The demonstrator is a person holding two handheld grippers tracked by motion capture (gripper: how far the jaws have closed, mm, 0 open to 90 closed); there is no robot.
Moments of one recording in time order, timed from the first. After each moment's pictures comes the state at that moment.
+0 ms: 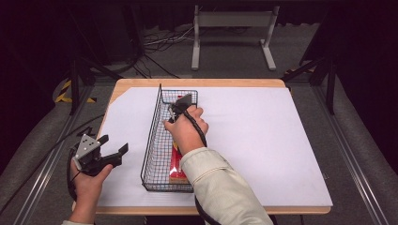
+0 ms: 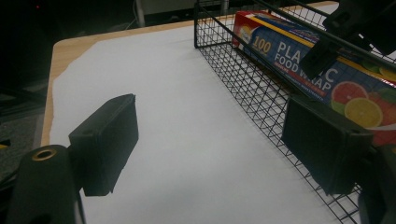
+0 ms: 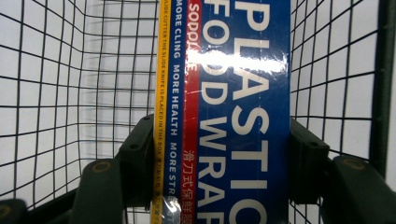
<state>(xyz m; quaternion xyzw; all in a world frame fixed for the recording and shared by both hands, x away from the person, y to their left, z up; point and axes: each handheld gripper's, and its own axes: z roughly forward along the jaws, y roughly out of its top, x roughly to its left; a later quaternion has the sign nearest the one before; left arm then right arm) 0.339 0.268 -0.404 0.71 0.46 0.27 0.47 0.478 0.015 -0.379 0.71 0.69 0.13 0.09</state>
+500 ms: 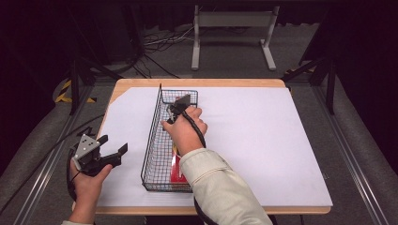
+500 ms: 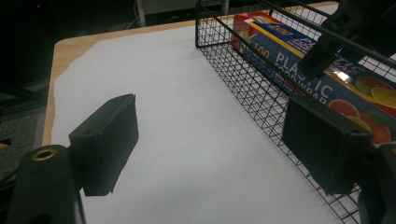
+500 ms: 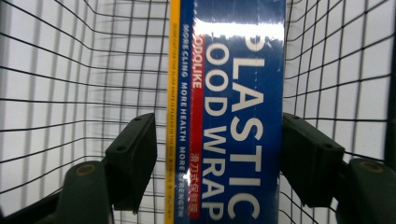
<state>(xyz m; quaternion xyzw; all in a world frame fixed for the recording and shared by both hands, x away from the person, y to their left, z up) 0.339 0.269 -0.404 0.71 0.46 0.27 0.47 0.476 0.018 -0.377 0.69 0.70 0.14 0.09</state>
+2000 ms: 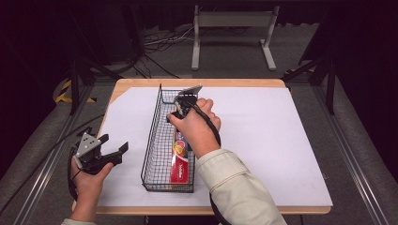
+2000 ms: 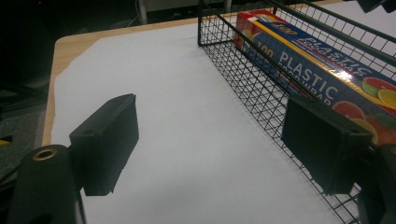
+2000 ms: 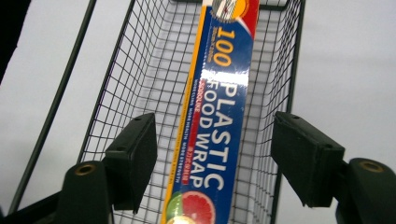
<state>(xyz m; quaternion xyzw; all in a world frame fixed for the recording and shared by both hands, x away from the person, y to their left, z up) 0.343 0.268 -0.405 0.71 0.46 0.27 0.46 0.450 -0.015 -0.321 0.63 0.72 0.25 0.12</state>
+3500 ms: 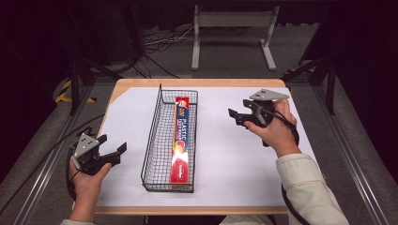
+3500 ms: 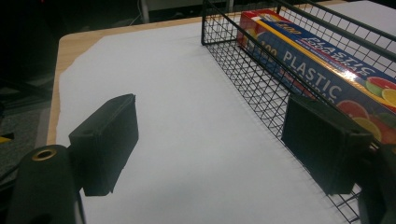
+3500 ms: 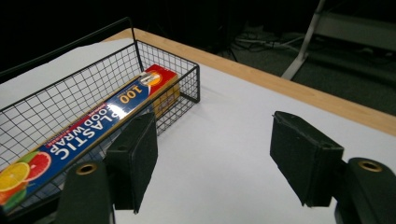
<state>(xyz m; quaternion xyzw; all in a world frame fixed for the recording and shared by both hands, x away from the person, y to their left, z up) 0.342 0.272 -0.405 0.70 0.47 0.27 0.46 0.426 -0.218 -0.316 0.40 0.76 0.45 0.25</state>
